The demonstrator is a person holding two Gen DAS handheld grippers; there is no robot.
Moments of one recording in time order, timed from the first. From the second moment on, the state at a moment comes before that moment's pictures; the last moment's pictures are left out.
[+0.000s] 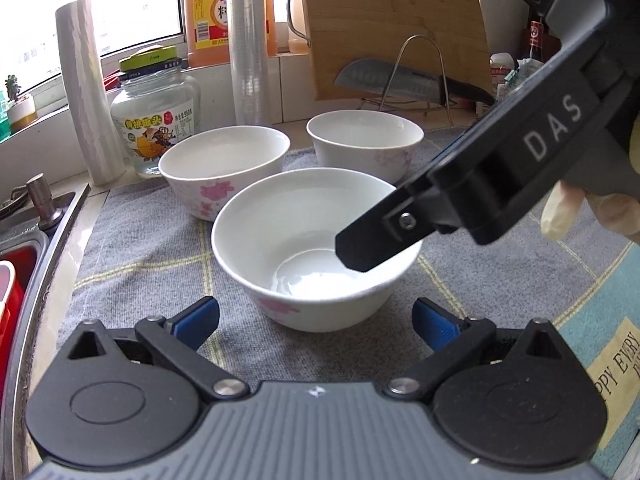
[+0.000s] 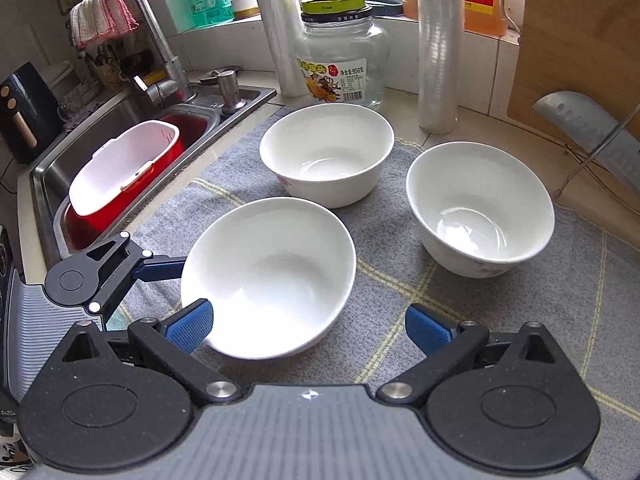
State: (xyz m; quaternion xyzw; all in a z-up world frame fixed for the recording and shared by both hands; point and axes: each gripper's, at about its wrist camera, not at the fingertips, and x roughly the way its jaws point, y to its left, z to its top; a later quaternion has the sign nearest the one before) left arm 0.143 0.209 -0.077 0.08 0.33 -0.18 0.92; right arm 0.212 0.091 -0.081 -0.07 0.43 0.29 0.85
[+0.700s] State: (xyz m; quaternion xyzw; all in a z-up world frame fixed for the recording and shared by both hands) left arm 0.144 0.211 -0.072 0.07 0.31 -0.20 0.93; right arm 0.225 0.113 -0.081 -0.08 0.42 0.33 0.84
